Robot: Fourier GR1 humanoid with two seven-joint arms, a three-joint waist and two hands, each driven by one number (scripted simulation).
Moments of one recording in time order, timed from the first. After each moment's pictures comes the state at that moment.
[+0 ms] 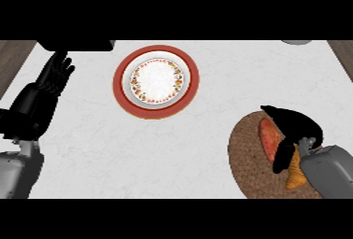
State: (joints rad) left arm -0.27 0.38 0.00 -1.60 0.15 0.02 0.11; right arm -0.34 -0.50 0.34 -1.47 0.50 0.54 0.71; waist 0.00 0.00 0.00
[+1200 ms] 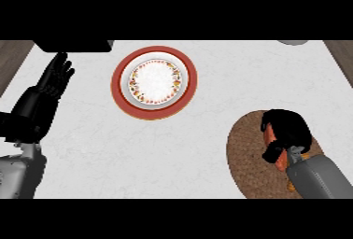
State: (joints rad) left arm -0.25 0.32 0.05 -1.61 0.08 -0.03 0.10; right arm -0.27 -0.39 0.31 -1.36 0.90 0.17 0.53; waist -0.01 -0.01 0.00
